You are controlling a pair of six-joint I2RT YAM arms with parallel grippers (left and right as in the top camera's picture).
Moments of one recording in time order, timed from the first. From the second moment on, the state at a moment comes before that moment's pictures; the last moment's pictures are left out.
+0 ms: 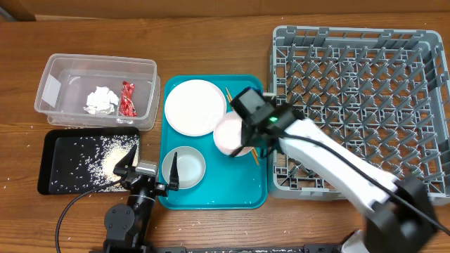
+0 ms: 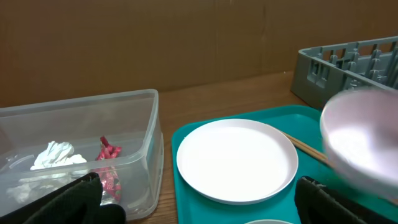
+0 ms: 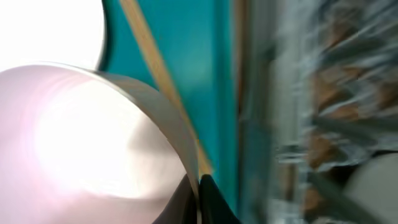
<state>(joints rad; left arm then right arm) -0.10 0.02 0.01 -0.07 0.07 0.09 0.69 1.66 1.30 -0.92 0.20 0.72</state>
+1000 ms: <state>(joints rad) -0.10 0.02 0.01 -0.07 0.07 0.09 0.25 1.70 1.32 -1.02 1.12 0.69</state>
